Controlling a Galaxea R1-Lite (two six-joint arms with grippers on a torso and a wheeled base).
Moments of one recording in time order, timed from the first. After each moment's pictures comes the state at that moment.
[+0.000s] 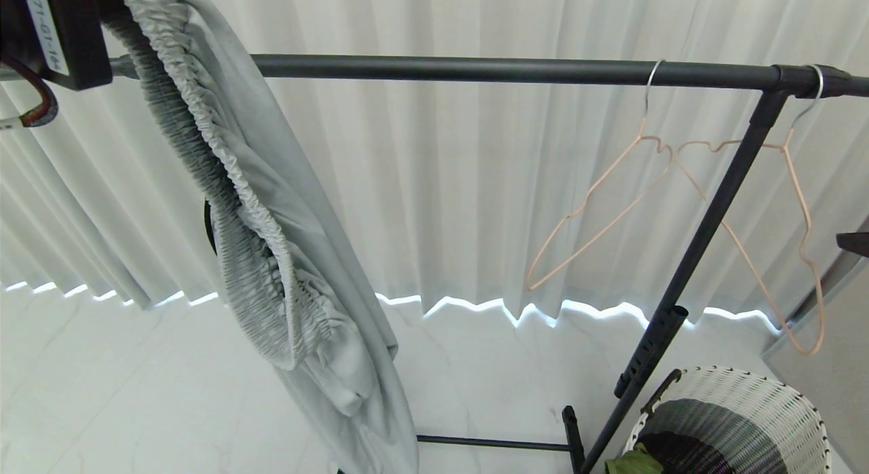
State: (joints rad) left arm -0.68 1.23 -1.37 0.05 0.45 0.43; right arm 0.17 1.14 -1.18 0.44 -0.18 -0.16
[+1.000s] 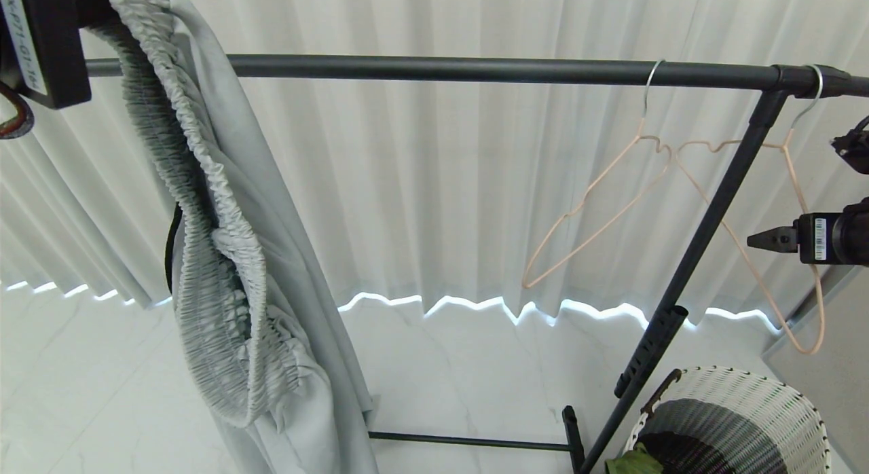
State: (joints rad) left arm -0.68 1.20 -1.34 0.05 0.45 0.52; right arm 0.03 1.45 -1.14 0.21 -0.08 0.07
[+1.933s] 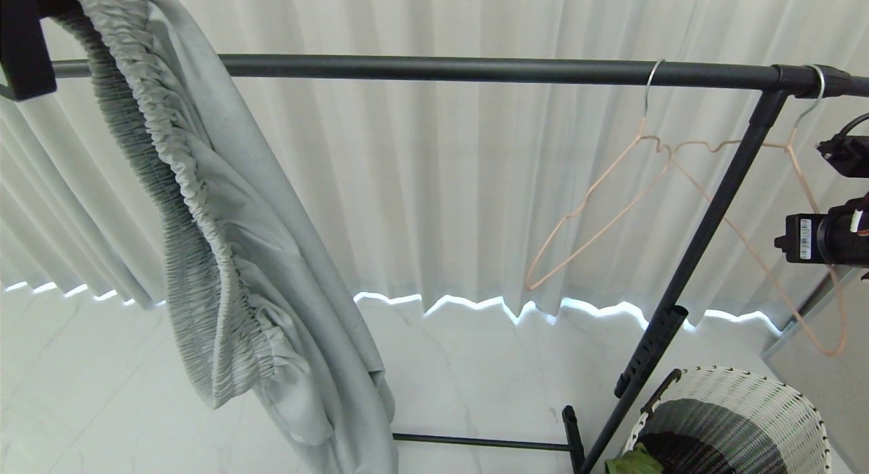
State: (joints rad) left arm -0.68 1.18 -1.34 0.05 0.46 0.53; right arm 0.04 1.49 -1.14 0.18 -0.08 0.08
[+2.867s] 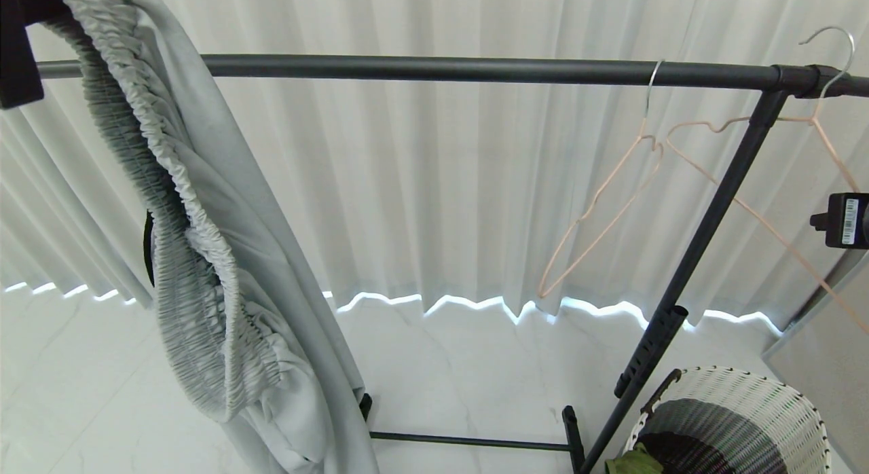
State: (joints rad) left arm -0.68 1.16 -1.32 0.05 0.46 0.53; right arm 0.04 1.36 -1.13 0.18 -0.09 0.08
